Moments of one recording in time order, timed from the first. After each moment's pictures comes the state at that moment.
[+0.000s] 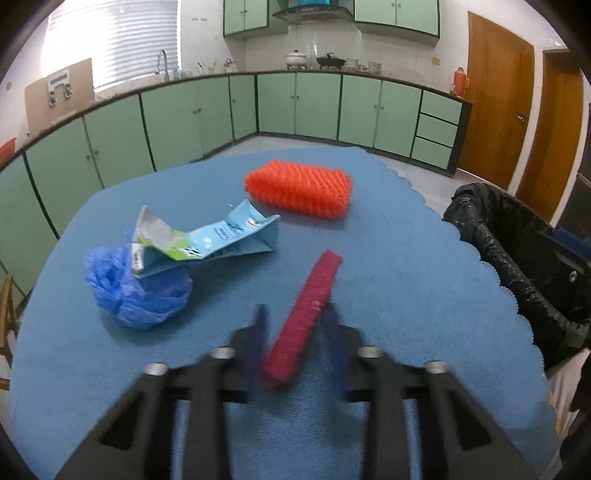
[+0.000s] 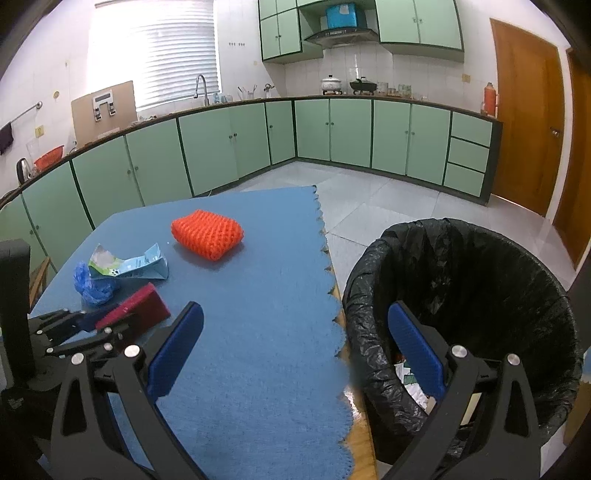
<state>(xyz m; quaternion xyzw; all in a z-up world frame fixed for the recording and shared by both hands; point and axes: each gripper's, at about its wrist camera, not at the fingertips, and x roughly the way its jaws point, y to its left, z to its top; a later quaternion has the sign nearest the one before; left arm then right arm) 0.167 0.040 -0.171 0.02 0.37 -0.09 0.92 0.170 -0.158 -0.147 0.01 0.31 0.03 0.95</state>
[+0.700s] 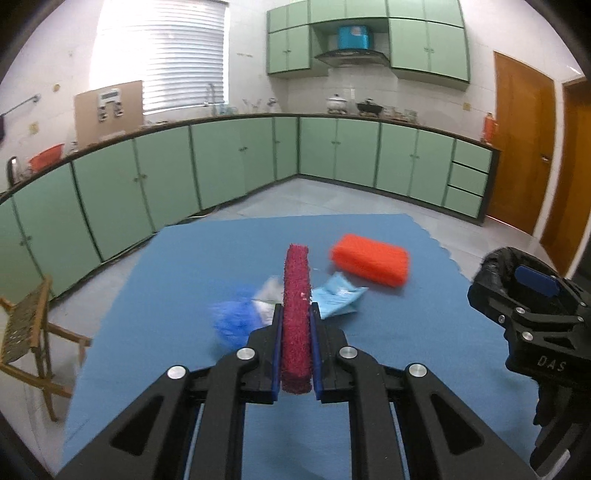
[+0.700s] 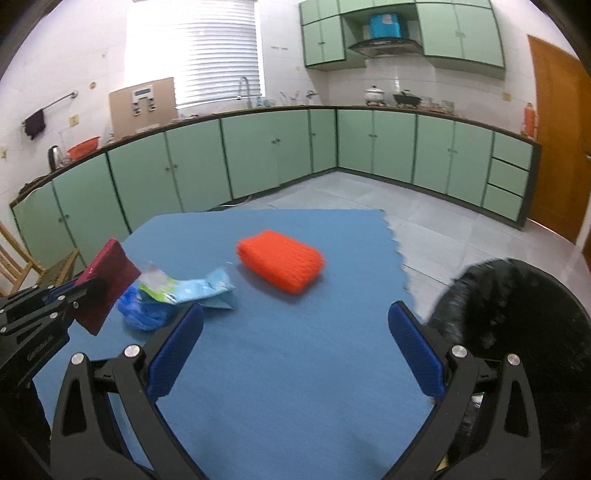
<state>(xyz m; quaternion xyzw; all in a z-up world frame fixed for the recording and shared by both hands) 0.139 0.111 -0.102 0.00 0.29 0.00 0.96 0.203 -0.079 -0.126 -0.01 0.29 0.11 0.95</state>
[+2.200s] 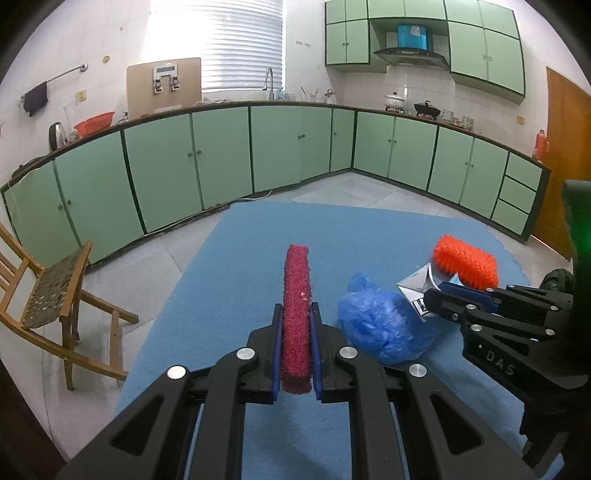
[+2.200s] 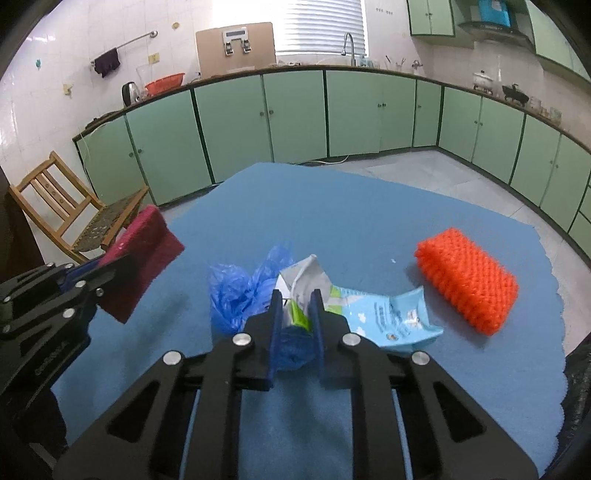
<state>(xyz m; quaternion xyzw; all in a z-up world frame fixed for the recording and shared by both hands) 0.152 0.204 -0.121 -0.03 0.30 0.08 0.95 0.250 0.075 -0.142 -0.07 0.35 0.28 0.89</state>
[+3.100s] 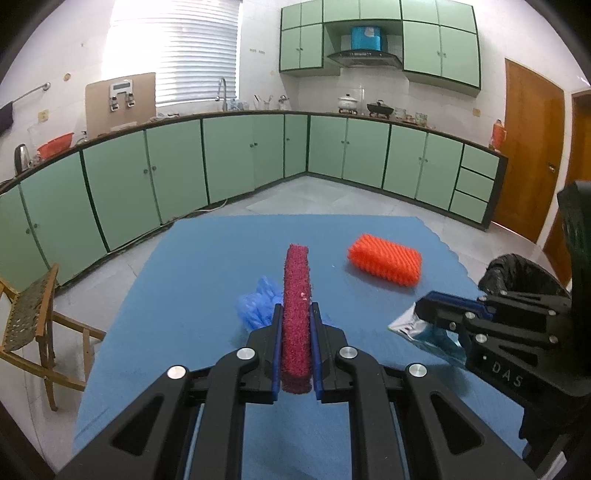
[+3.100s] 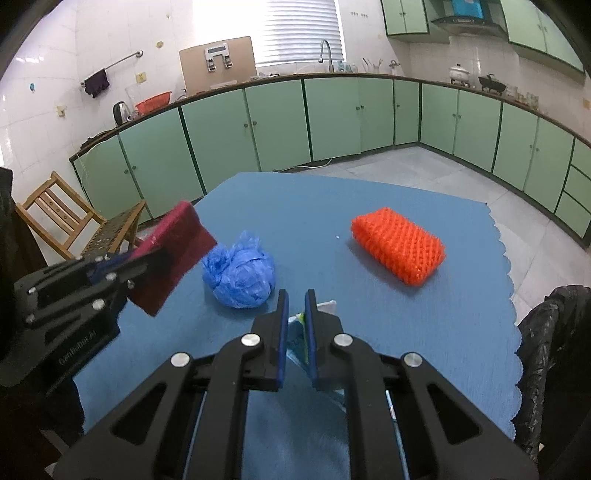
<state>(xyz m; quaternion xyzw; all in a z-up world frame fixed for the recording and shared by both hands) 0.132 0.132 -0.101 -0.01 0.30 0.00 0.95 0.205 -0.004 -0.117 -0.03 0.35 0.26 0.90</state>
